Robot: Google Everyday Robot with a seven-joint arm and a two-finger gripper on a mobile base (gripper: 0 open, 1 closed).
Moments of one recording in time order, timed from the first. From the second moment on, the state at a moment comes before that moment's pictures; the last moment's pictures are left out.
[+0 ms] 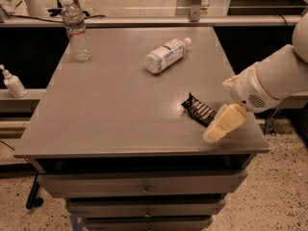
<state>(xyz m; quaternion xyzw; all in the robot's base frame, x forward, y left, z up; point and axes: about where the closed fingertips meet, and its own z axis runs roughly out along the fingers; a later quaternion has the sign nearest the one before) 0.486 -0.158 0.851 -0.52 0.81 0.11 0.25</state>
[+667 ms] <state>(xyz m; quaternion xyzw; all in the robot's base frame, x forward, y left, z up) 0.492 -0.147 0.836 -0.50 0.82 0.12 0.25</state>
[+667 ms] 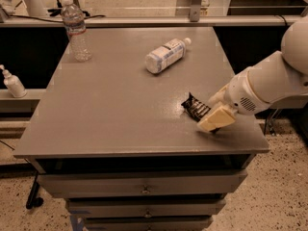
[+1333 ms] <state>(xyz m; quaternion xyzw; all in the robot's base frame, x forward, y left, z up) 0.488 -0.146 0.827 -0.50 0.82 0.13 0.24</state>
